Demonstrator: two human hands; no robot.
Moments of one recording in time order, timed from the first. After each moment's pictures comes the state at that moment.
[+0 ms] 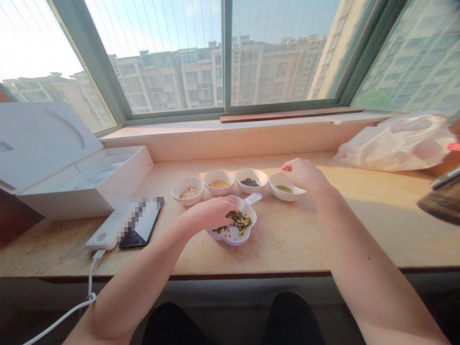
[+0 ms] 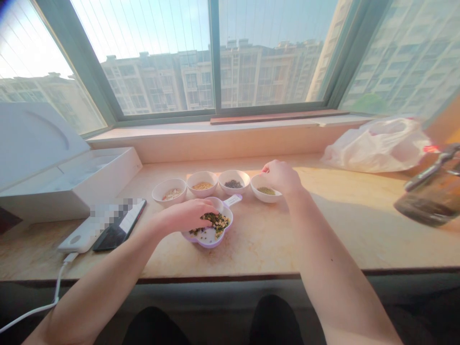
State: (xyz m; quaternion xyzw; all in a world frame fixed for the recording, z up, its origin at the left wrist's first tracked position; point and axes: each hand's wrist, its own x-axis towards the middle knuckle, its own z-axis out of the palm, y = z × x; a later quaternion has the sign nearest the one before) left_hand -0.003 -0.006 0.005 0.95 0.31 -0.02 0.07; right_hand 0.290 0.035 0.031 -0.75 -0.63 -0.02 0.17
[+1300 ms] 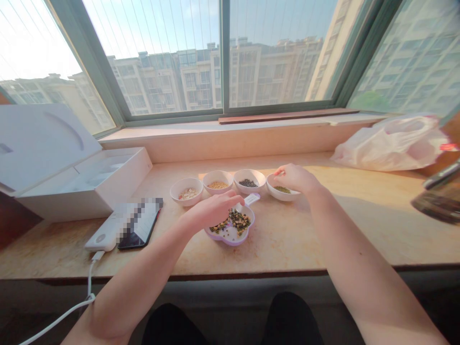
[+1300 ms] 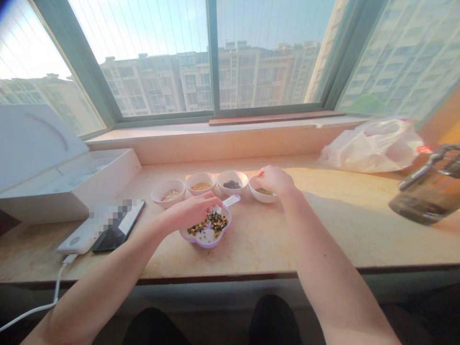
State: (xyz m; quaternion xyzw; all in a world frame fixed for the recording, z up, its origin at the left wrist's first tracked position) left_hand 0.000 -0.008 0.008 0.94 0.34 0.06 0.08; right_hand 0.288 0.038 0.023 -0.77 -0.63 0.04 0.12
